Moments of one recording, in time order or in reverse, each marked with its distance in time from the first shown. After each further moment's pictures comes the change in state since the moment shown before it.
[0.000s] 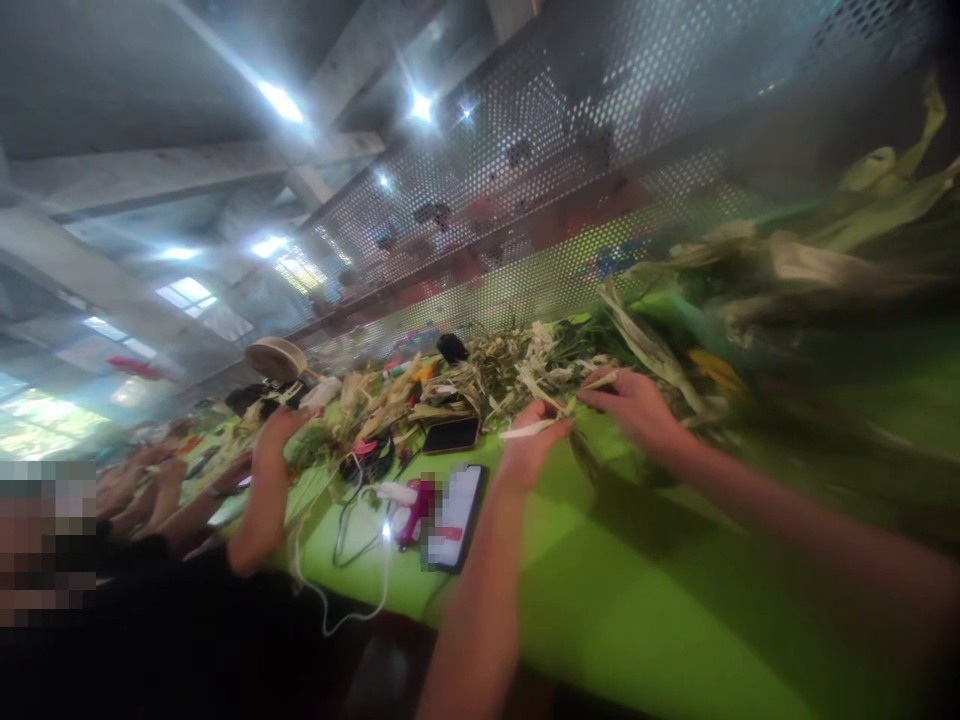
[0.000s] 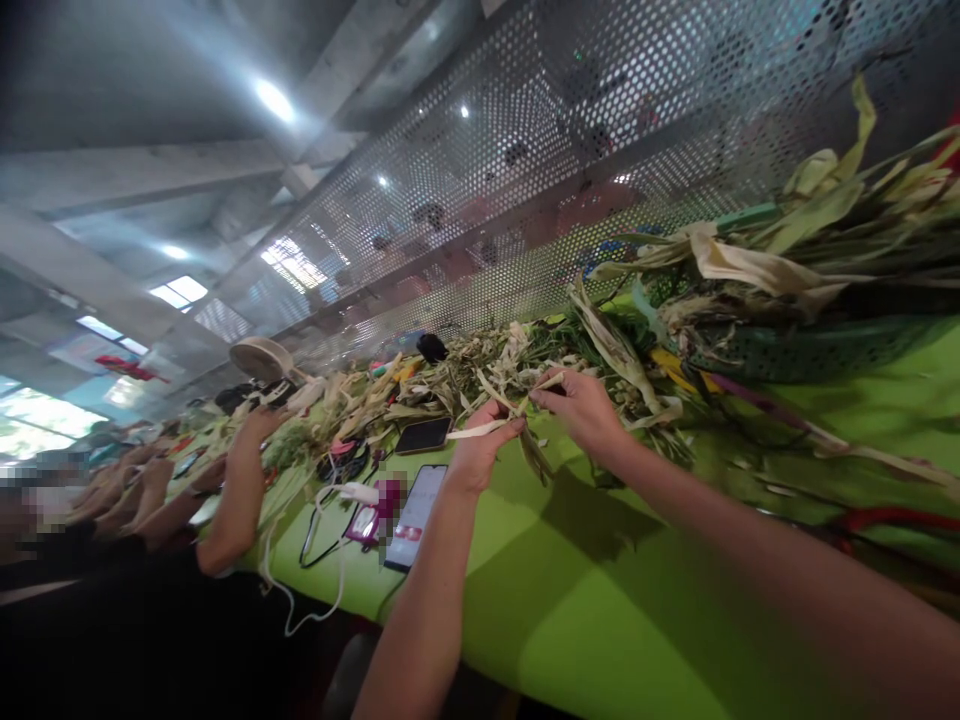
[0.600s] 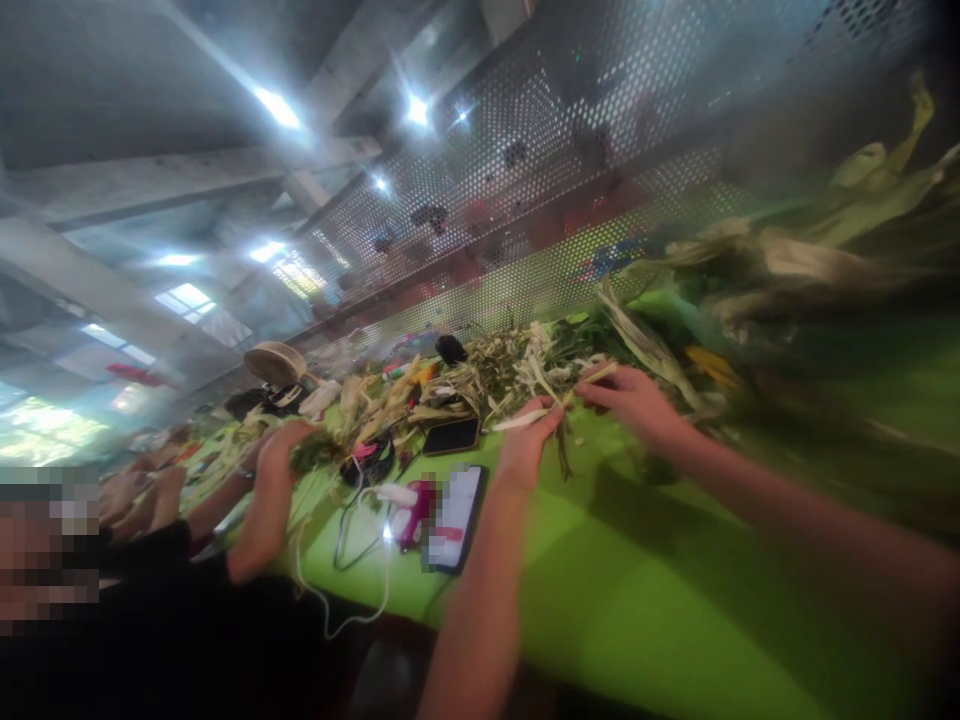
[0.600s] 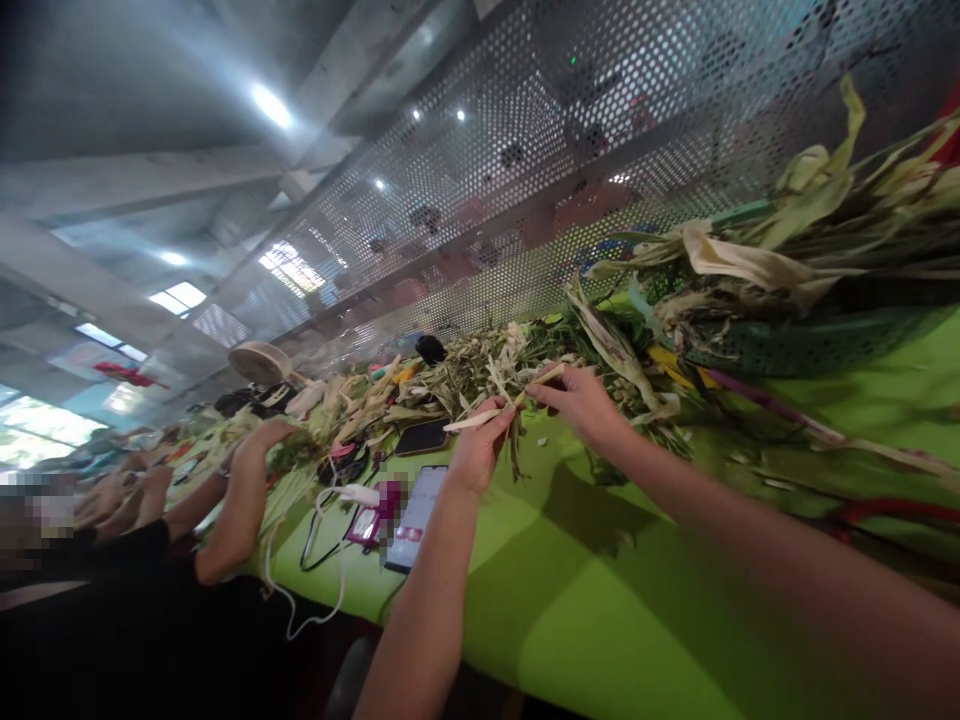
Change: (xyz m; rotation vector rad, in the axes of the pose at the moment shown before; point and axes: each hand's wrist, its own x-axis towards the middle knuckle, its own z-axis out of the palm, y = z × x) left_hand 0.001 -0.006 -0.001 -0.100 0.064 -0.089; right_hand 0.003 -0.006 -0.003 0.115 -0.091 0.100
